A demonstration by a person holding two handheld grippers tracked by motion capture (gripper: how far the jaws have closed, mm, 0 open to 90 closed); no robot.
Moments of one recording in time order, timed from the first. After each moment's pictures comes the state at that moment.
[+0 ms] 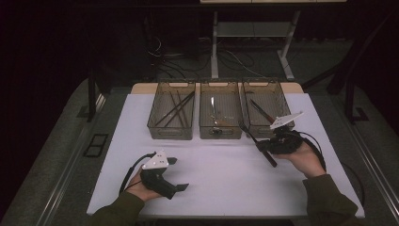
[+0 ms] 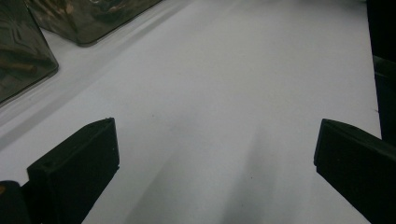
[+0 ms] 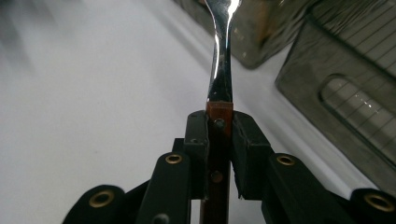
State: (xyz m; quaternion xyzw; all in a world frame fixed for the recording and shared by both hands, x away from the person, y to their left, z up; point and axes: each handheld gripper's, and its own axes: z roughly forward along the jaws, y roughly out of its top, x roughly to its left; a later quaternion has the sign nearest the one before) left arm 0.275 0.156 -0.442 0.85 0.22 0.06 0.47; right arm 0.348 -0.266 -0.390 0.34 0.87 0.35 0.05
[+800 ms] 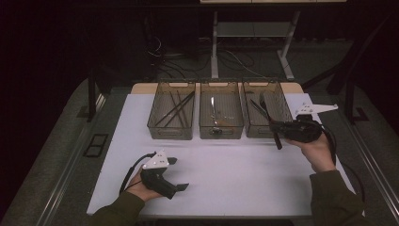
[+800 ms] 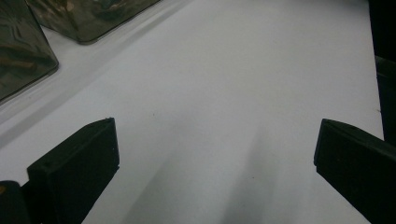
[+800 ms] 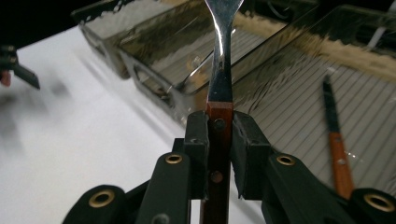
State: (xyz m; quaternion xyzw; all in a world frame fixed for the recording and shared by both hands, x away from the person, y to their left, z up) left arm 0.275 0.156 -0.443 0.85 0.23 0.06 0.47; right arm 0.353 -0.310 -0.361 0.37 0.79 0.47 0.13
